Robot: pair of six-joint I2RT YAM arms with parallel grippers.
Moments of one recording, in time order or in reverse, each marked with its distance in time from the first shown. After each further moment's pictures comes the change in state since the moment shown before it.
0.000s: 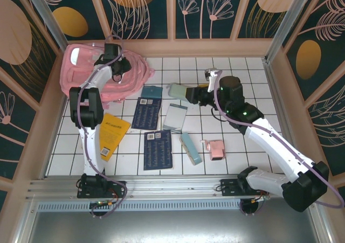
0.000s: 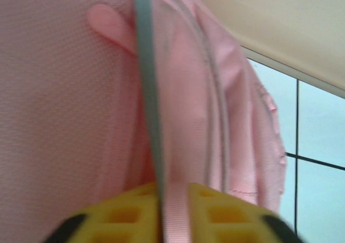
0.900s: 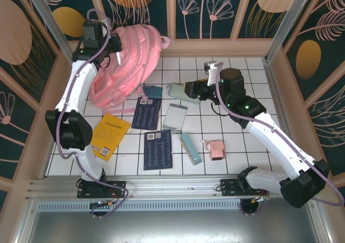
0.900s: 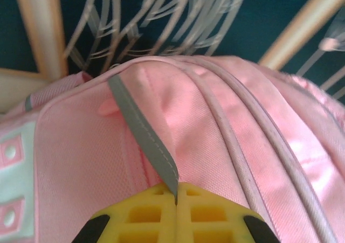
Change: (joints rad) left arm -0.043 -0.454 -0.010 -0.088 0.019 0.166; right arm 0.000 0.052 0.169 -0.127 -0.023 -0.010
